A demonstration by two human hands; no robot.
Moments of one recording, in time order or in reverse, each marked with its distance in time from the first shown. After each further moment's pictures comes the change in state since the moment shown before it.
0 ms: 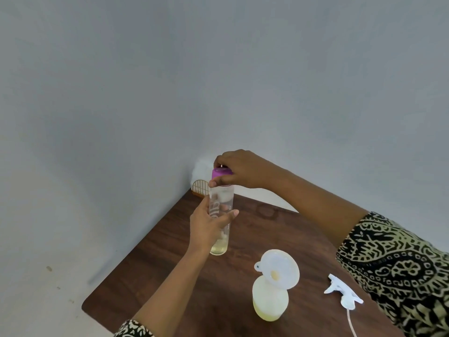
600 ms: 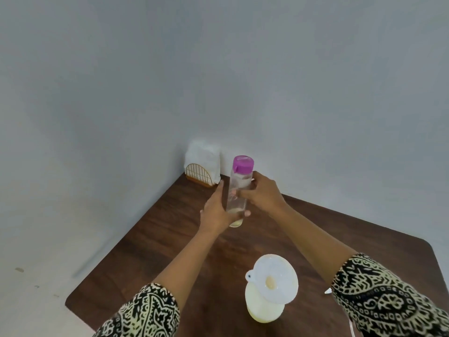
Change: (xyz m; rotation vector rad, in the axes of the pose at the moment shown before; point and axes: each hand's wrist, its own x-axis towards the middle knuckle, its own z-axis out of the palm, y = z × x) left_hand 0.072 -0.058 0.070 0.371 -0.237 -0.181; right_hand -0.027 0.102 0.131 0.777 0.199 0.664
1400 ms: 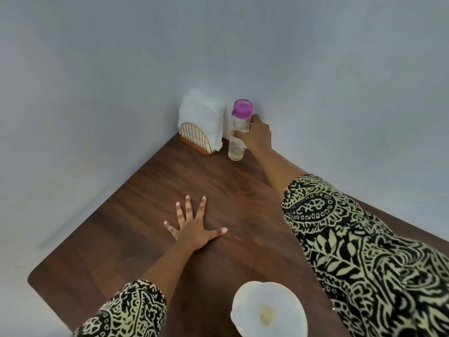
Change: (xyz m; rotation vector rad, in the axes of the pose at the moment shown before) left_hand 0.033 -0.130 0.056 0.574 -0.268 -0.451; right_hand 0.196 0.070 0.049 -0.202 0.112 0.032
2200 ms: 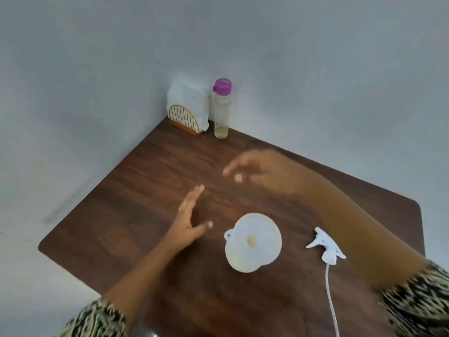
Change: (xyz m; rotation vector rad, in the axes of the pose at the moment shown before) left_hand -0.094 -0.046 0.022 -0.588 0.135 0.626; right_hand -0.232 -0.041 -0.136 -0.108 -0.631 -0.443
